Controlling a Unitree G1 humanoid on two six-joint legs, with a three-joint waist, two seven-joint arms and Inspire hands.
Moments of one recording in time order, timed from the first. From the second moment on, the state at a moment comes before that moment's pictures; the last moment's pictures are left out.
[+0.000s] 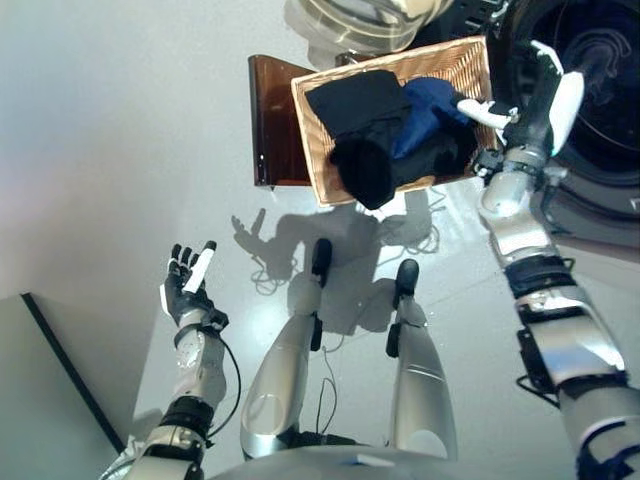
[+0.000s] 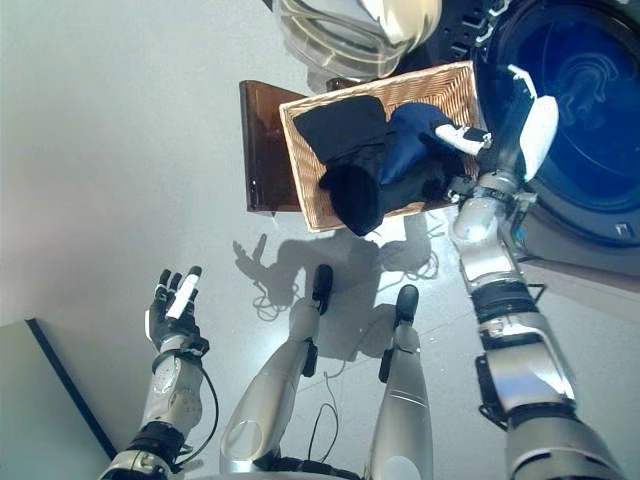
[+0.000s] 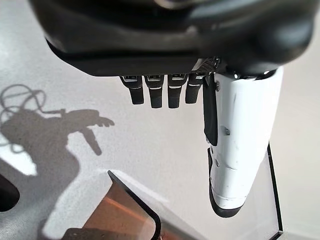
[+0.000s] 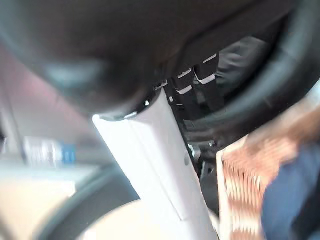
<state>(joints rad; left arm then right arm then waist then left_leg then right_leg) -0.14 0.14 -0.04 0.65 -0.77 -0.45 0.28 -0.83 -0.65 0.24 0.70 -0.21 -0.04 -0.65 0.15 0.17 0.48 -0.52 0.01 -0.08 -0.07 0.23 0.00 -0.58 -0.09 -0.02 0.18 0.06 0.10</state>
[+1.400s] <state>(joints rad) -0.14 0.15 -0.06 0.52 -0.80 -0.45 0.24 -1.16 -0.70 0.74 0.97 -0.82 0.09 -0.46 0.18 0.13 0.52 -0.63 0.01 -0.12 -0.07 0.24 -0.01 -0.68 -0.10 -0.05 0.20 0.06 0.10</state>
